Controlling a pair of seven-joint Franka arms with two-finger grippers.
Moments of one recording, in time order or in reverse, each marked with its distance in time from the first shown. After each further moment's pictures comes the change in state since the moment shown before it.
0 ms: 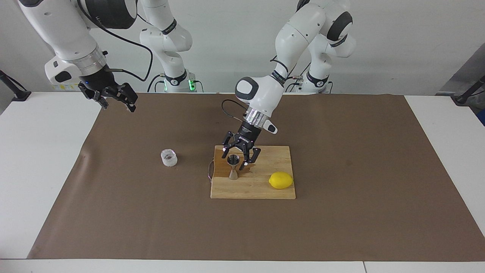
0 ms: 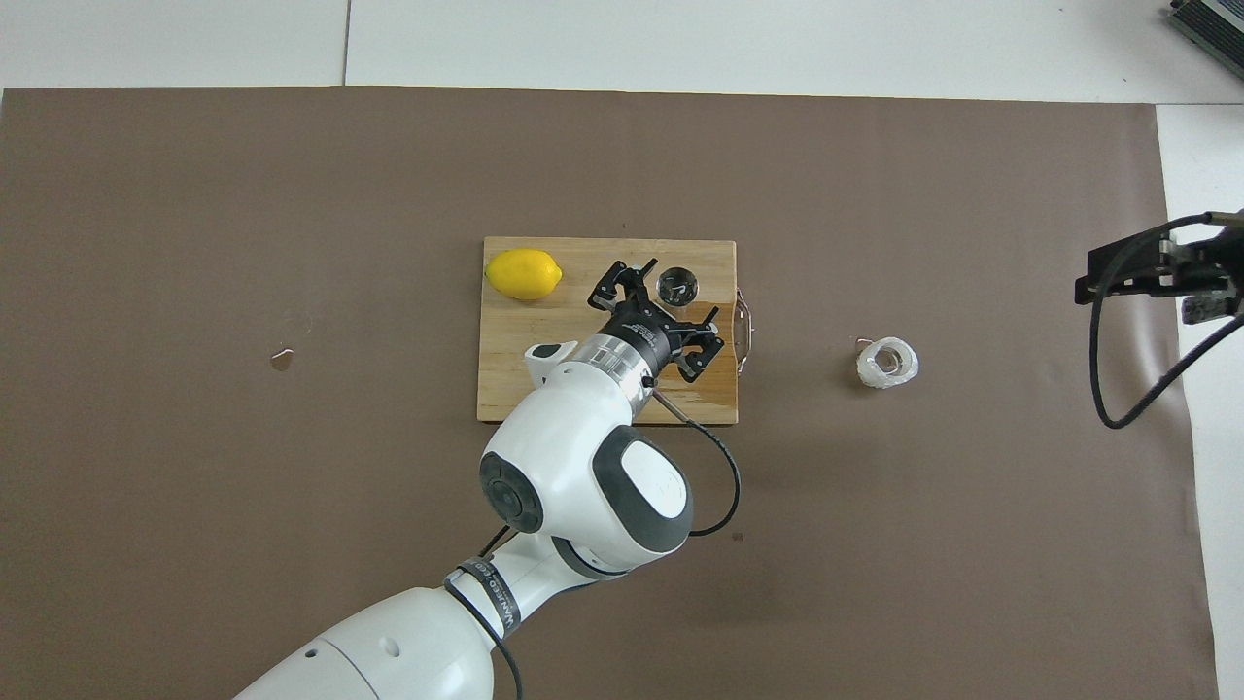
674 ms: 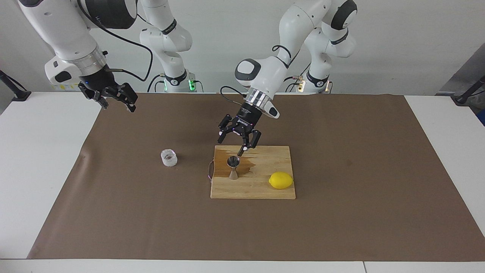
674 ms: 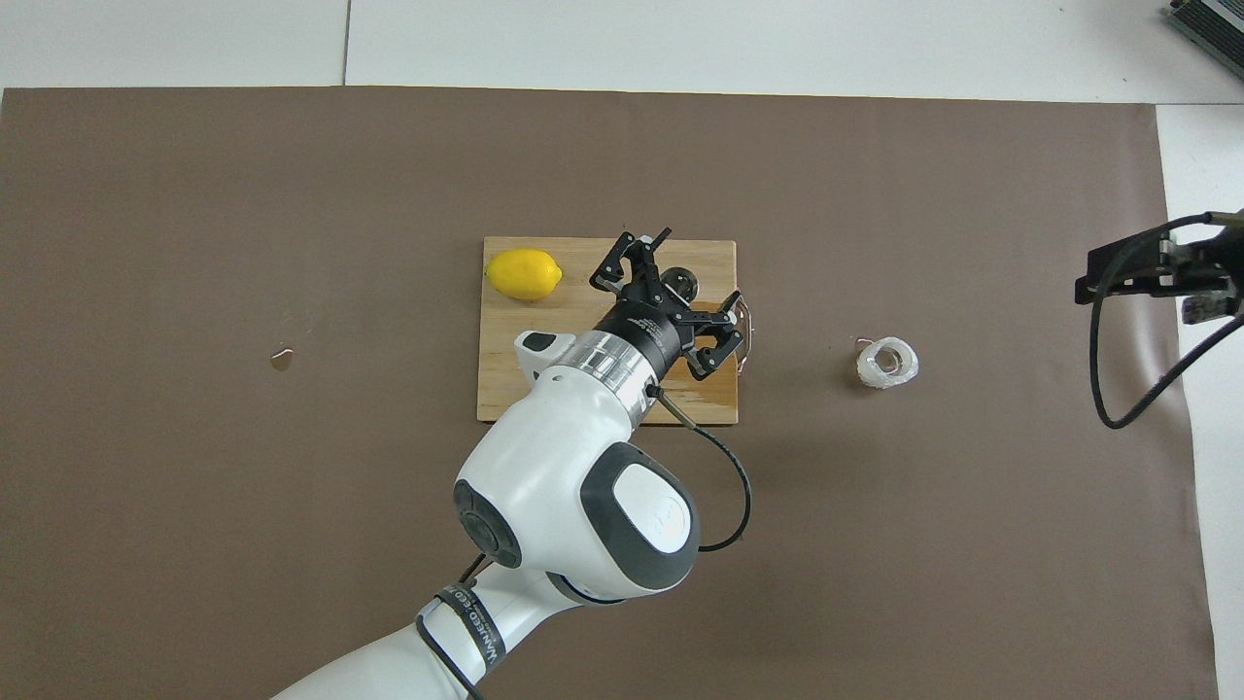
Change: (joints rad) left arm 0.018 -0.128 -0.008 -0.012 -0.001 -0.037 0.144; right arm 0.000 0.000 0.000 0.000 0.000 0.000 0.000
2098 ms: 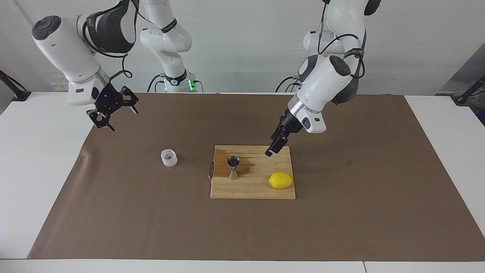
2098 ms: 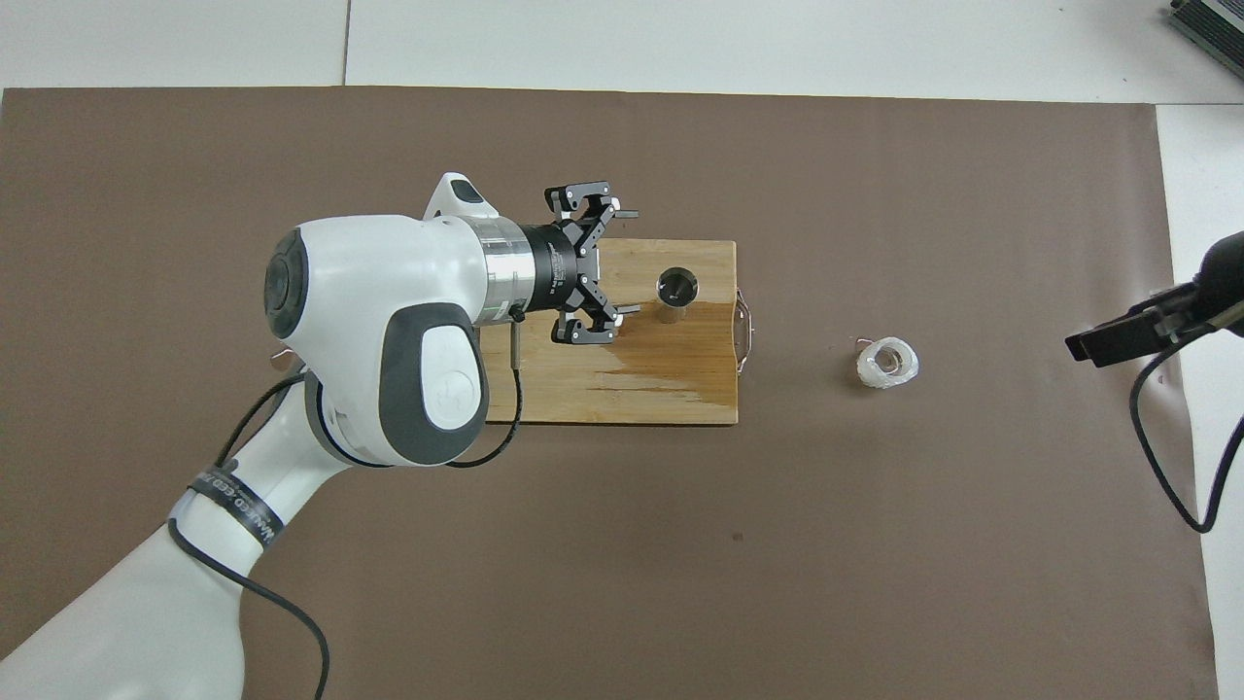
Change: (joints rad) left arm 0.422 -0.195 0.012 0.024 1.039 -1.153 0.227; right arm -0.084 -0.087 -0.002 -0.384 0.148 0.315 -1.251
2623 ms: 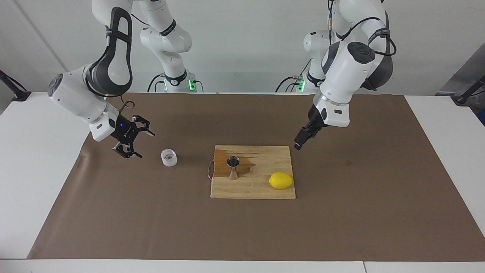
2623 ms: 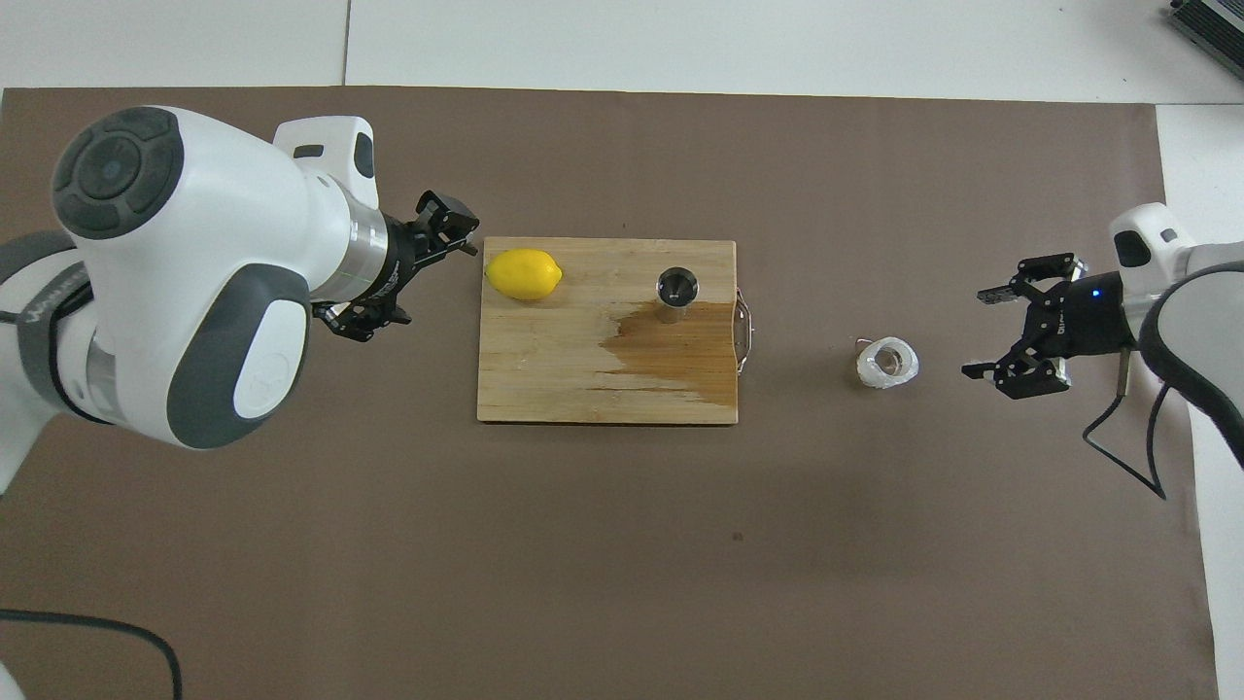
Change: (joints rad) left arm 0.123 -0.066 0.003 0.027 0.138 -0.254 0.520; right arm -0.035 0.186 -0.001 -0.114 0.423 0.168 -0.555
